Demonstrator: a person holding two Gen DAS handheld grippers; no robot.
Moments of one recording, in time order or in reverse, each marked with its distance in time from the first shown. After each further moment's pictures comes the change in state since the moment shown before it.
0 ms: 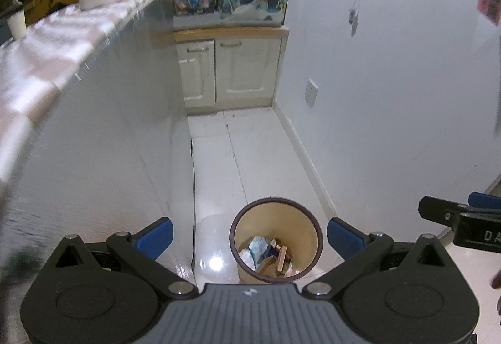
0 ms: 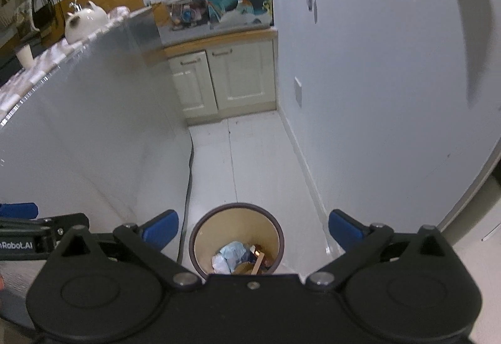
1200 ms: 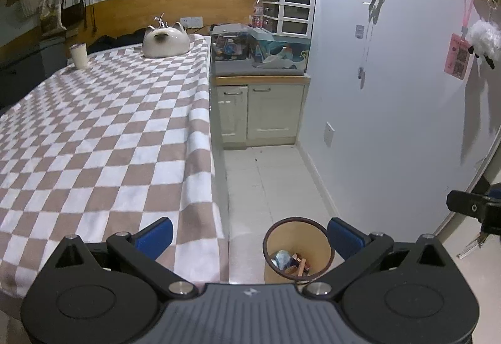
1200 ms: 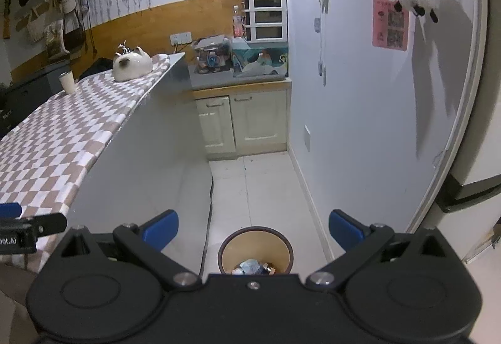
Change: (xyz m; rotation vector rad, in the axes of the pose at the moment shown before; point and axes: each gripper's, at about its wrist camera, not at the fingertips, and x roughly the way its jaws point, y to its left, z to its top) left arm -0.186 0.047 -0.030 -0.040 -0.131 0.072; right arm -0.178 0.052 -0.002 -0.052 -0.143 0.019
